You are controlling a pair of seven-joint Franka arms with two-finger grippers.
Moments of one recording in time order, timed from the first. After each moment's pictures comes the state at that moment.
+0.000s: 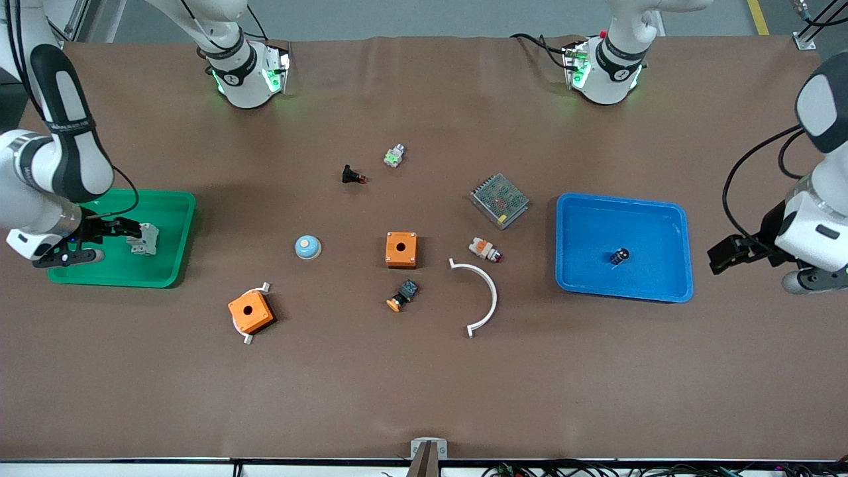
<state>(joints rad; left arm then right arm) -0.13 0.24 0.08 -1.44 0.06 1.78 -0.12 -0.28 0.31 -0.07 -2.02 -0.08 2.17 -0.46</state>
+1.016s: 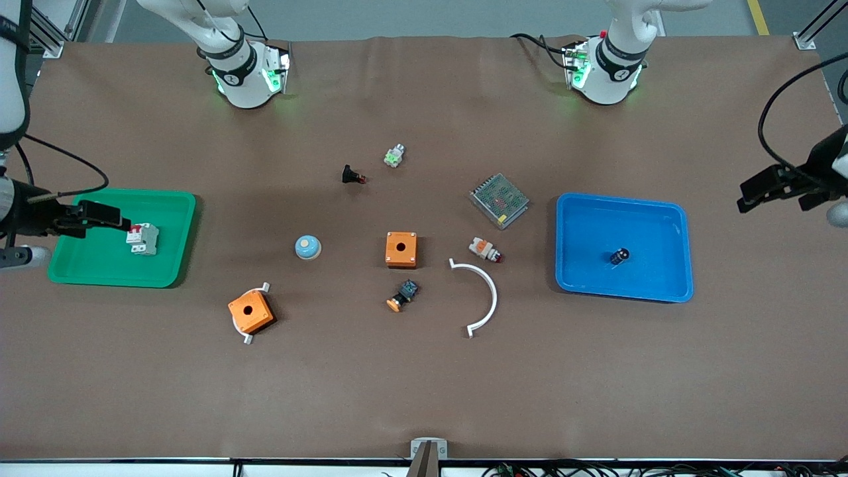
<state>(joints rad) -0.09 0.05 0.08 -1.52 -0.01 1.62 -0.03 -0.06 0.19 -0.05 -1.53 0.16 1.57 -0.20</state>
